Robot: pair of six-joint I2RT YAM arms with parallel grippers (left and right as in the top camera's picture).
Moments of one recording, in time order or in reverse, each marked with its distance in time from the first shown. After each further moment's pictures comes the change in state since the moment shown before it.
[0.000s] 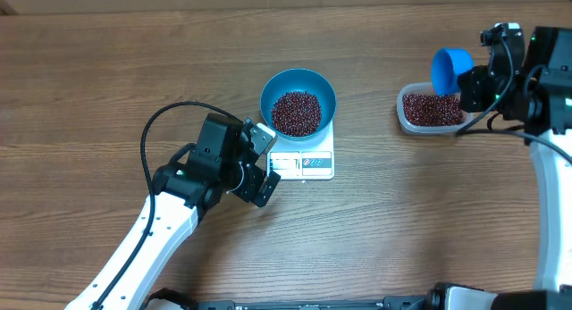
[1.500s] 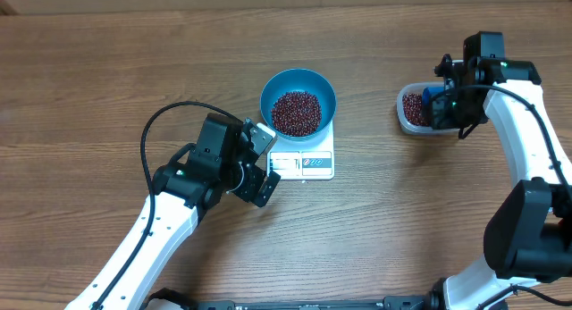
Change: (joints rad) left arm 0.000 0.000 0.000 0.000 0.000 0.000; right arm 0.084 0.338 0.010 -0.133 0.188 -0.010
